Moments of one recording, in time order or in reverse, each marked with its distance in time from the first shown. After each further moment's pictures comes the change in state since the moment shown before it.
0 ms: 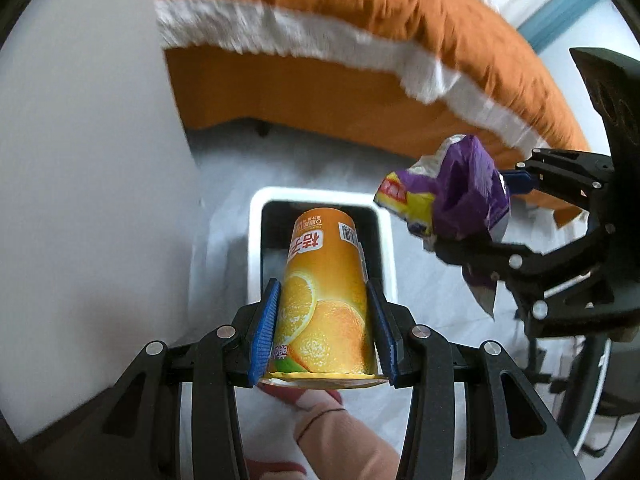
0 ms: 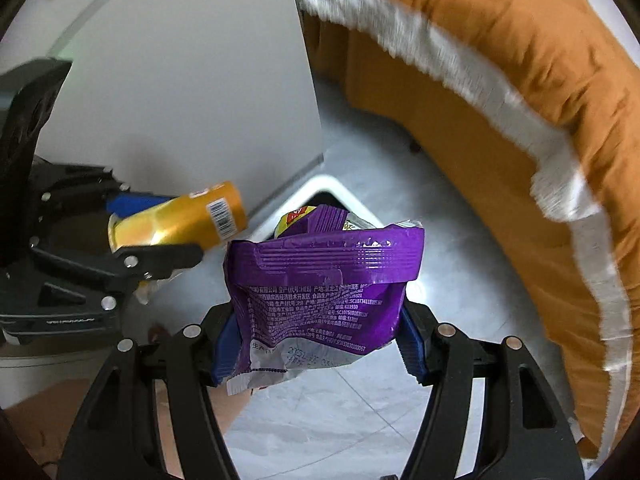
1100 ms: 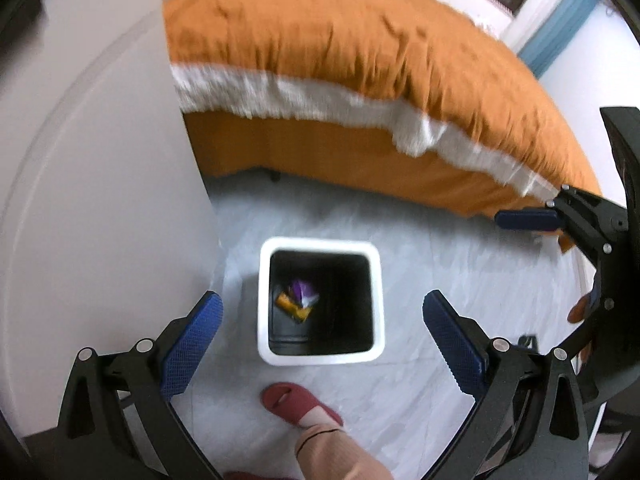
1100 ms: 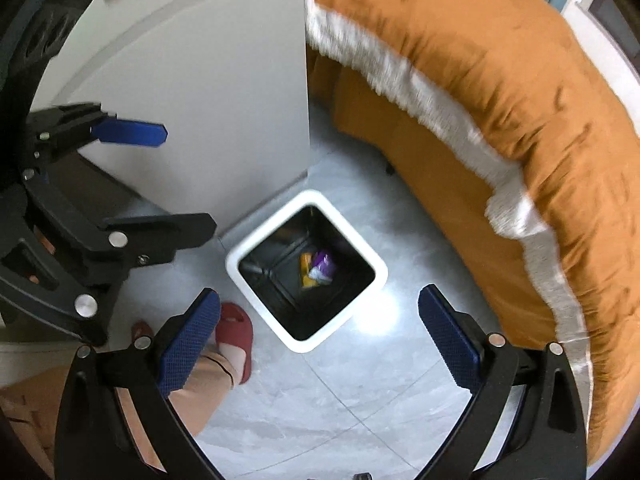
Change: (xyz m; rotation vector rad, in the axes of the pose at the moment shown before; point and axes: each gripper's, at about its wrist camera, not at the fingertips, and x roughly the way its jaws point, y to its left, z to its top) left arm -0.095 -0.033 0.017 -0.018 -0.170 0.069; right arm -0.100 0.035 -0.001 -0.053 -0.078 -0.118
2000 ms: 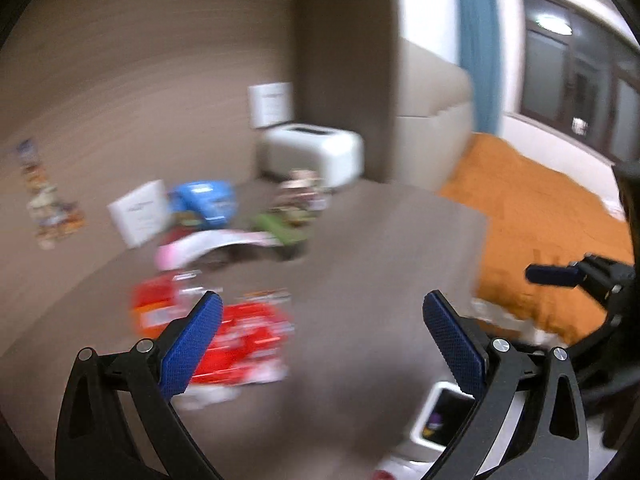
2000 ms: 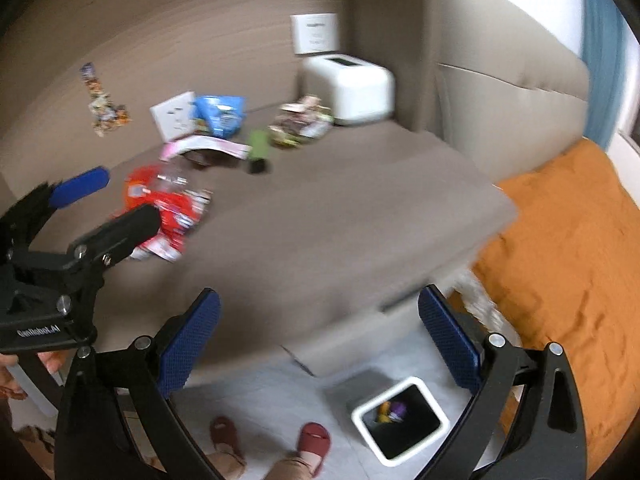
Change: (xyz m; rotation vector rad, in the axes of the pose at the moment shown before) left arm -0.404 0.108 -0.053 -0.353 -0.550 0.611; right arm -0.233 0.205 0.157 -0.204 -0.408 0.221
